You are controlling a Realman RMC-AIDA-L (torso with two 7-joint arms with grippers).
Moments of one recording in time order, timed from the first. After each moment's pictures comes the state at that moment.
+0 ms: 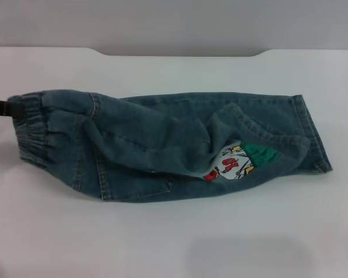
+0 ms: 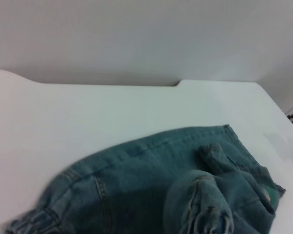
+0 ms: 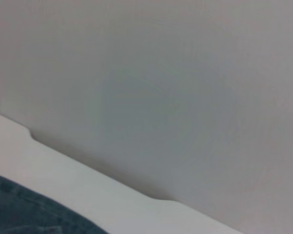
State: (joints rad) left arm -0.54 -1.88 0.55 1.09 2.25 1.85 -2.29; right arm 0.30 2.09 -0.50 -1.71 -2.15 -1.63 1.94
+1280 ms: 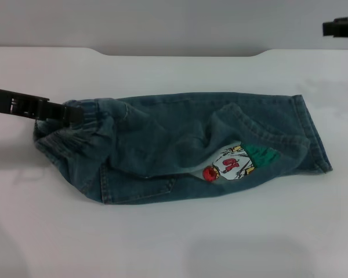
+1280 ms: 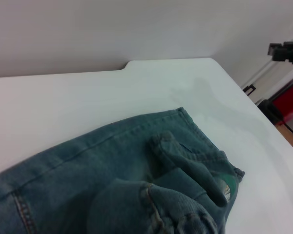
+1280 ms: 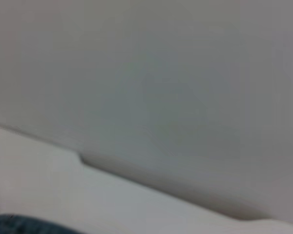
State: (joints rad) left arm -0.62 -1.97 0.66 1.08 2.25 1.84 -2.28; right arm 0.66 2.02 -0.71 -1.24 -2.34 -1.42 2.25
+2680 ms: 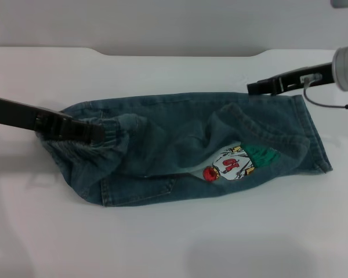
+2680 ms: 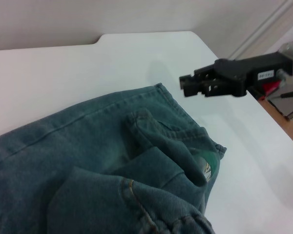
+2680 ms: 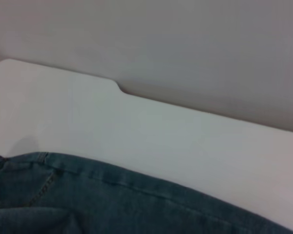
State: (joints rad) left arm -0.62 -2.01 0.73 1.08 2.25 1.84 -2.27; right arm 0.79 2.04 -0.88 -0.77 -2.34 -1.16 2.23
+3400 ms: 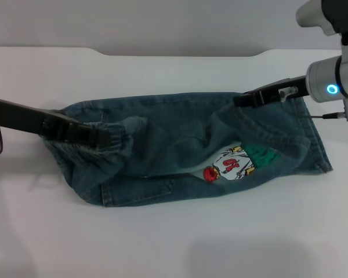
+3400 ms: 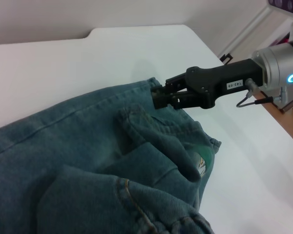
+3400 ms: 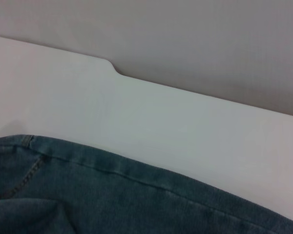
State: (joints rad) left arm -0.62 -2.02 0.75 1.08 2.25 1.84 -2.26; right arm 0.84 2.06 -0.95 -0.62 -2.33 -1.00 2.20
